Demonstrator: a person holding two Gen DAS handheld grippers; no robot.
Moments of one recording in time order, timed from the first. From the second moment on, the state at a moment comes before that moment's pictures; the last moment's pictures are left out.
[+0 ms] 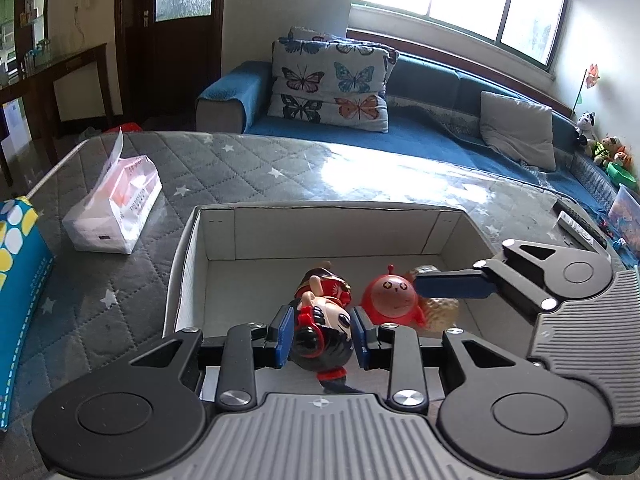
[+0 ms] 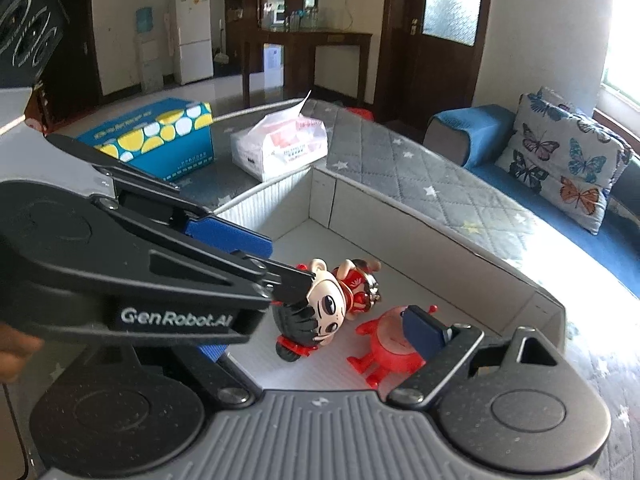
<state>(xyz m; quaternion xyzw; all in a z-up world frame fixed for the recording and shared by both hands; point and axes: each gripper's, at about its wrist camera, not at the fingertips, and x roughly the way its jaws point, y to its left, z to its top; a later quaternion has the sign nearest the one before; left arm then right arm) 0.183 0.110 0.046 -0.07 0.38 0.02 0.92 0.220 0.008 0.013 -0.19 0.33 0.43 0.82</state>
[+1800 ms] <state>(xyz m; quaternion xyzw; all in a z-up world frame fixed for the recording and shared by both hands) 0.122 -0.014 0.016 -0.02 0.41 -0.11 0.91 0.125 -0.167 -0.035 -0.06 0.35 0.33 0.88</state>
